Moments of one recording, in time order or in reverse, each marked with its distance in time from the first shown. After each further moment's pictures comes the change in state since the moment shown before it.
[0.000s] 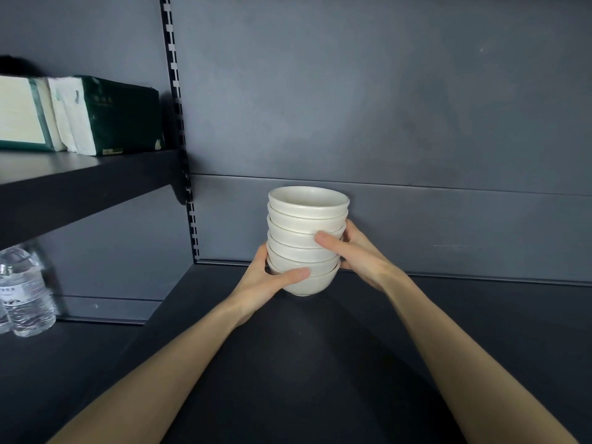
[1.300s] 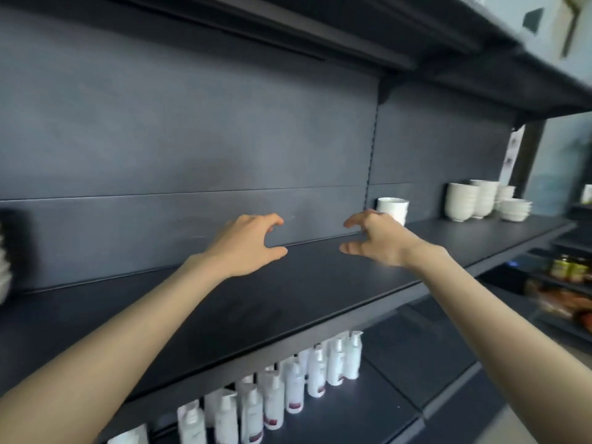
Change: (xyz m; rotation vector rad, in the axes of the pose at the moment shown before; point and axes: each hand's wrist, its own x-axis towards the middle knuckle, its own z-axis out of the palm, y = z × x) left_hand -0.109 0.189 0.410 0.882 -0.348 0.639; right_hand -0.404 -0.075 -0.355 -1.195 0.543 0.344
